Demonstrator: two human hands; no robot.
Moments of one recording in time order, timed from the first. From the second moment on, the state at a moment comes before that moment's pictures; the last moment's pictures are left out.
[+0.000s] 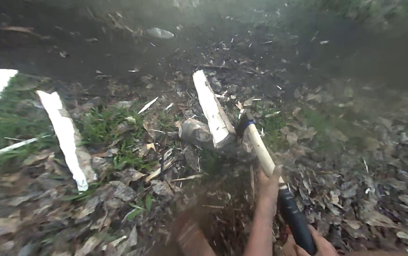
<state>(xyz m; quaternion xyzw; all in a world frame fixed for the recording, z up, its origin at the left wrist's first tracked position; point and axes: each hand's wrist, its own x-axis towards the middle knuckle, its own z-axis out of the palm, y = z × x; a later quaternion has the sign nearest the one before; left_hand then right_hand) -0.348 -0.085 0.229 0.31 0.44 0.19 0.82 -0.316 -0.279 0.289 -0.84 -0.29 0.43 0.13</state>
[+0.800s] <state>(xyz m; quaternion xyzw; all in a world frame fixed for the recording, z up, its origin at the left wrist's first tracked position) -0.415 -0.149 0.235 0.36 0.51 0.31 0.71 -0.368 -0.265 0.249 -0.84 -0.32 0.42 0.13</state>
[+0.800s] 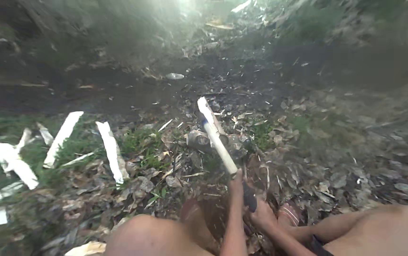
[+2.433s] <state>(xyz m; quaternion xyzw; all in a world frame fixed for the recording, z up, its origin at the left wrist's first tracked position) -0.459 -0.182 0.203 0.39 0.53 0.15 0.74 -0.459 -0.231 0.295 -0.88 -0.24 0.35 0.20</state>
